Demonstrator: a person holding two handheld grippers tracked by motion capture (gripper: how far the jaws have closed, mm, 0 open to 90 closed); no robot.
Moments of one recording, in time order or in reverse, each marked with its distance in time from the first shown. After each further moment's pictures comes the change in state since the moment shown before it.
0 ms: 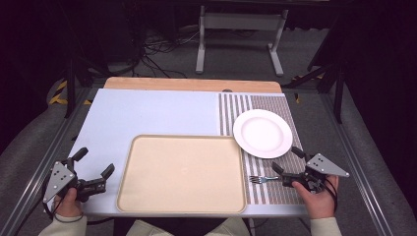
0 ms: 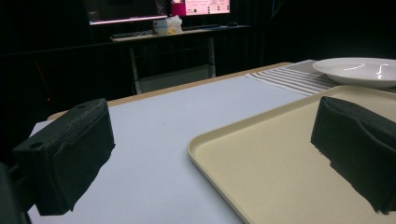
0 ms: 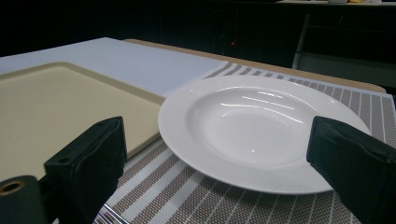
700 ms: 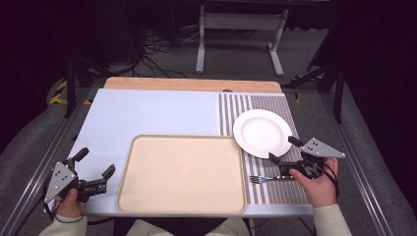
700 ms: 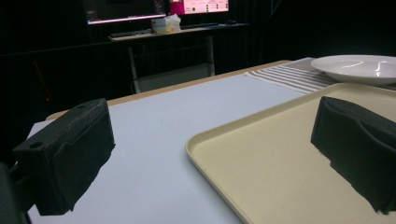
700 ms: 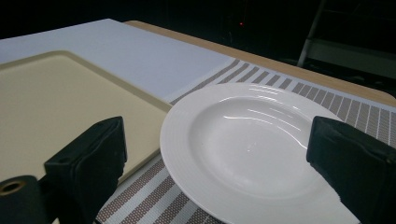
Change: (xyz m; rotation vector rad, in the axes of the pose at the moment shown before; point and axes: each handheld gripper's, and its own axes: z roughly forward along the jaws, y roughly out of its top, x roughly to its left) left arm -0.001 0.000 0.001 0.004 -0.003 0.004; right arm -0.001 0.043 0.016 0.111 0.027 -0.044
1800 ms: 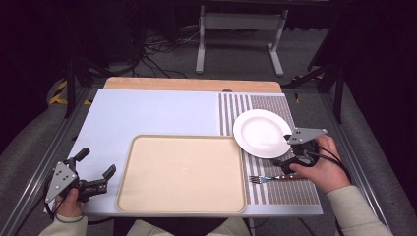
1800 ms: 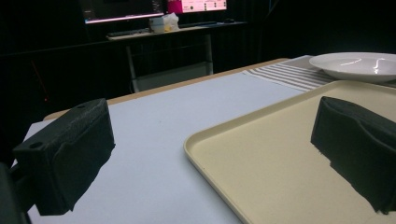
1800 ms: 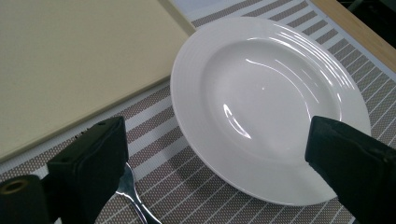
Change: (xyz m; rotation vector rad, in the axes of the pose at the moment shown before) left arm -0.001 0.000 0.001 0.007 -0.009 0.006; right arm -0.005 0.044 0.012 0.435 0.130 -0.274
